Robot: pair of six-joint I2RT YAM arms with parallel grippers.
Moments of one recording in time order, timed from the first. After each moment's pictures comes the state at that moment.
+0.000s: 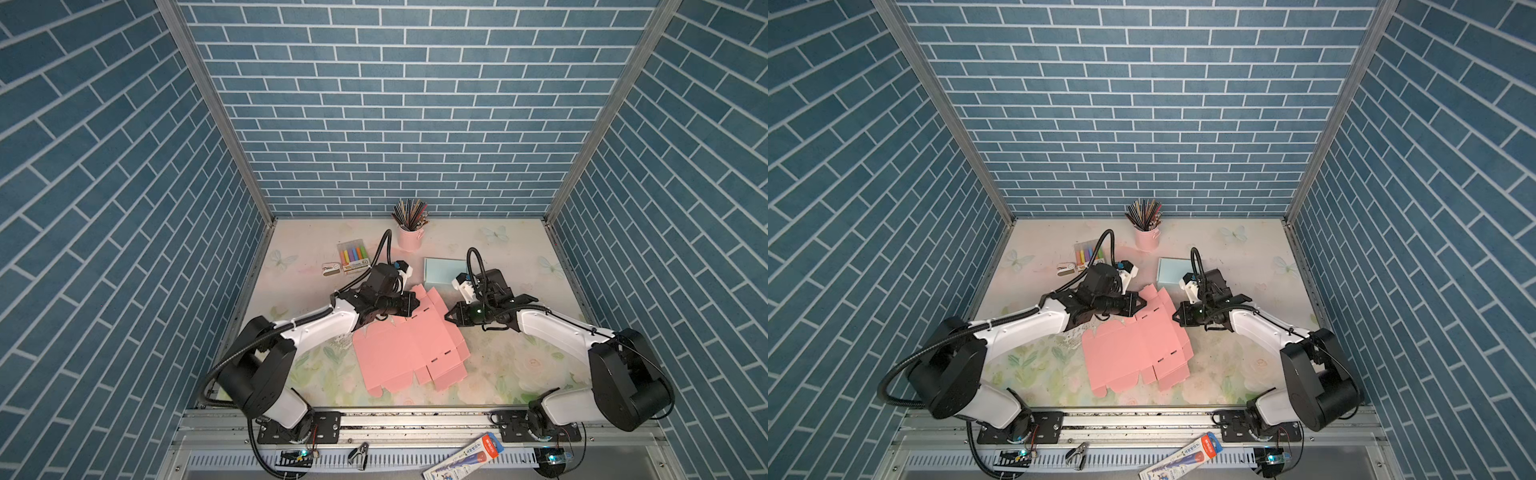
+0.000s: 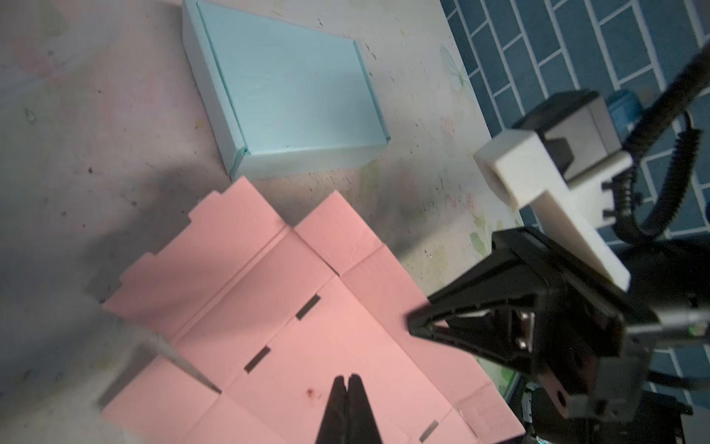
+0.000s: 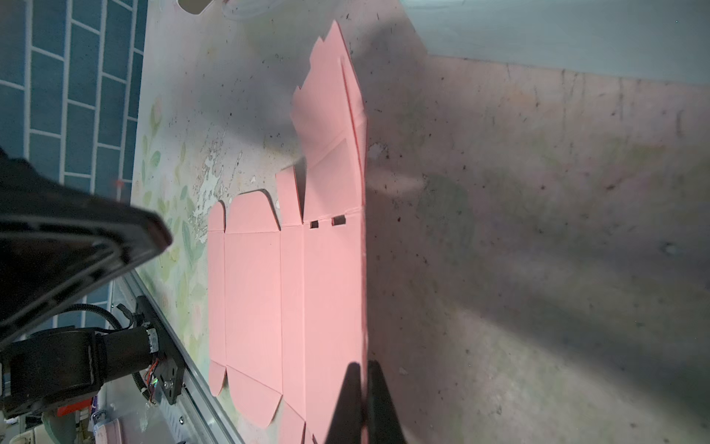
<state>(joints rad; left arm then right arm) -0.68 1.57 0.94 -0.06 0.36 -0.54 0.50 1.41 0.75 -0.31 -0.52 0.36</state>
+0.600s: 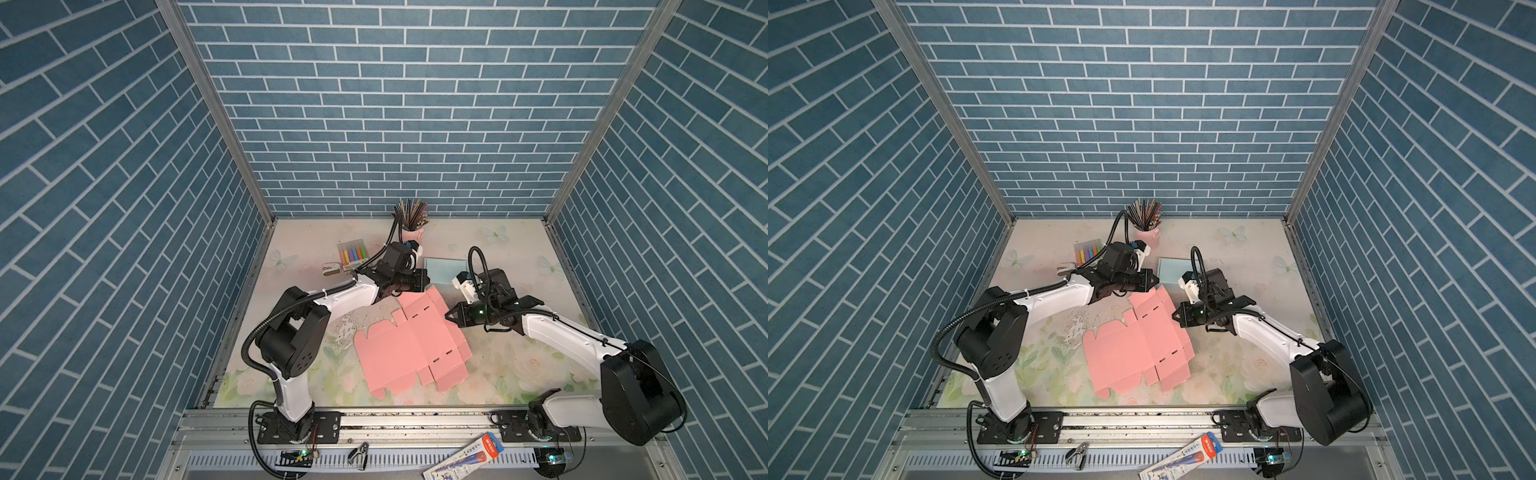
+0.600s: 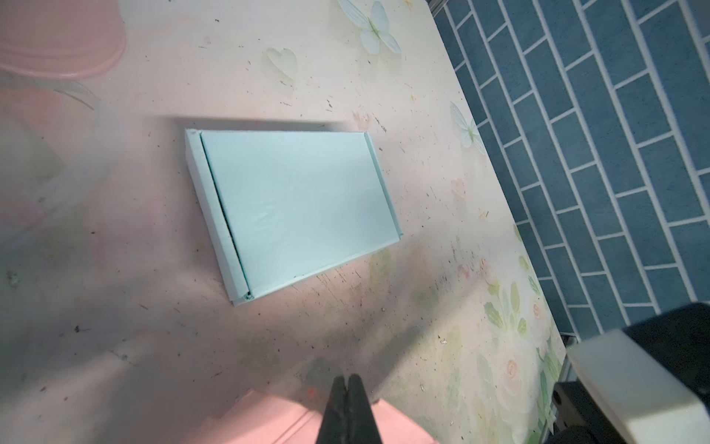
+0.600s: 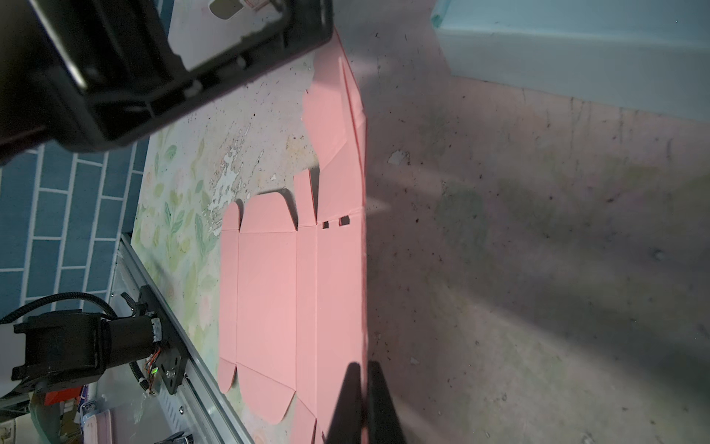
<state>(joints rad) -0.64 1.83 1.22 -0.07 0.34 -0.52 0.52 1.34 0.75 -0.33 -0.51 0.33</state>
